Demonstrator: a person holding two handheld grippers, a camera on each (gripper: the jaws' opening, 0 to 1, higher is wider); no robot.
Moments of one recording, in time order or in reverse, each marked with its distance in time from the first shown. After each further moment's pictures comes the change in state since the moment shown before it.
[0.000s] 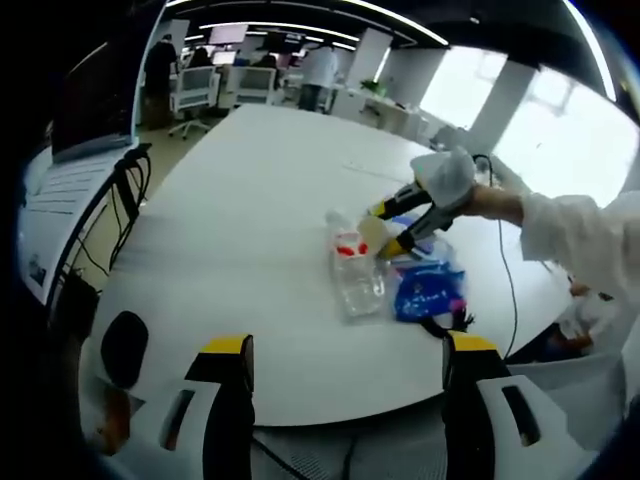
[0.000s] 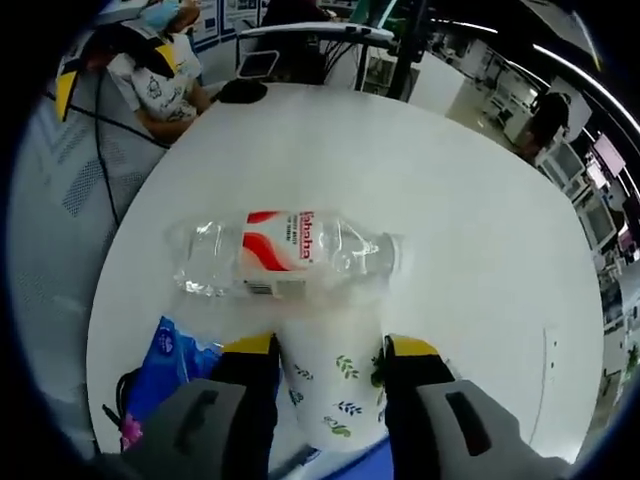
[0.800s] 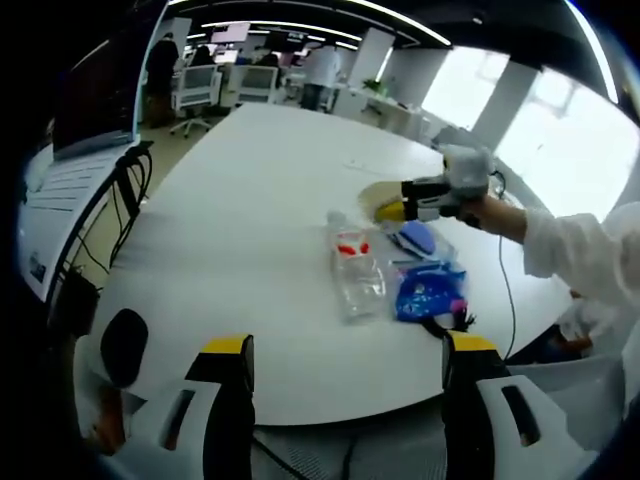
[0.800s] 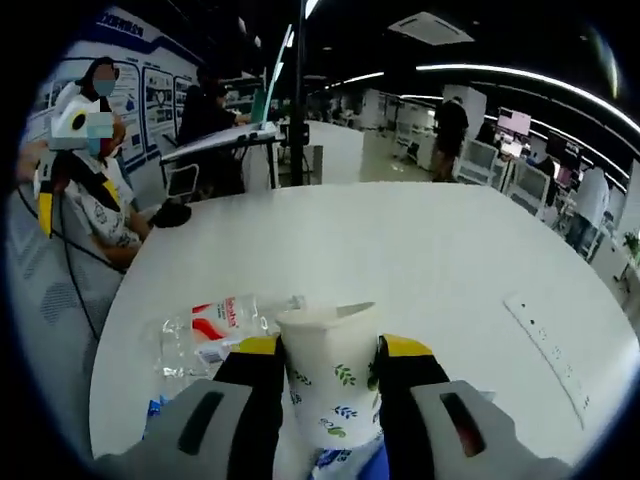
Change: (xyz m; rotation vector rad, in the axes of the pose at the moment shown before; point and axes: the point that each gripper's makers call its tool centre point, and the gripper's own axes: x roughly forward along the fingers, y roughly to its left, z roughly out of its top) left arm -0.001 0.000 -0.001 -0.009 0.002 0.004; right arm -0.041 -0.061 0.018 0.392 -0.501 -0.235
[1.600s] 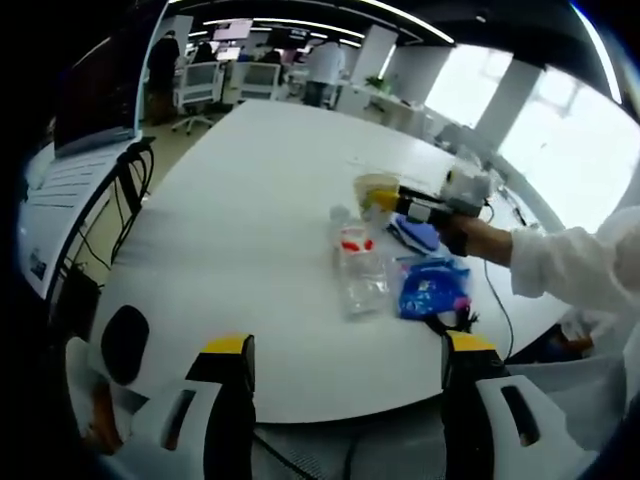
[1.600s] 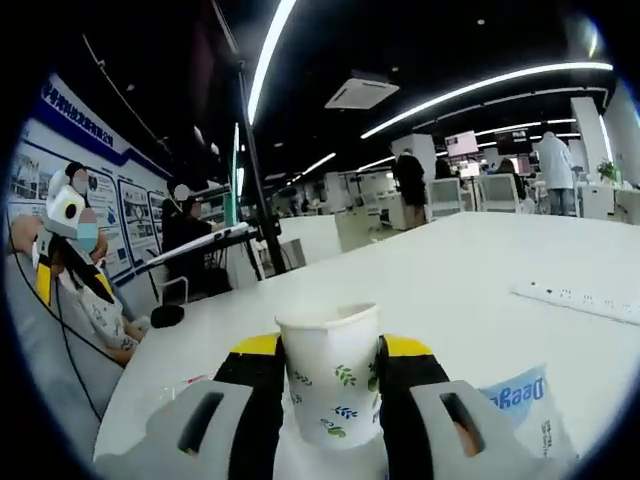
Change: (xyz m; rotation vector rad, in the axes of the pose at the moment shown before) left arm 0.002 0.004 -0.003 -0.004 0.016 0.013; right arm 0.016 0.002 0.006 0.246 -0.336 -0.018
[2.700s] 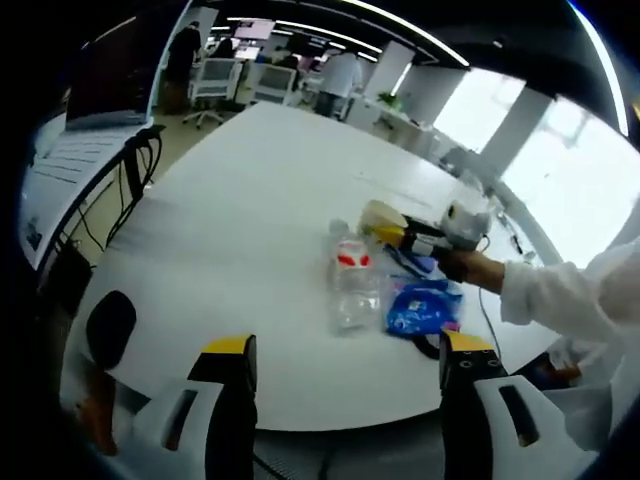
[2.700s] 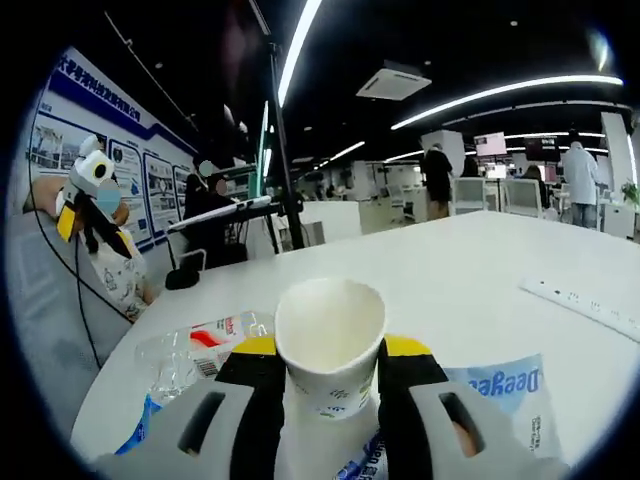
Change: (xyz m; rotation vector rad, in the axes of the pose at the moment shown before) left arm 0.002 -0.010 0.007 -0.104 -0.060 -0.022; right arm -0.022 0.018 -0.015 -0.101 0.070 0.102
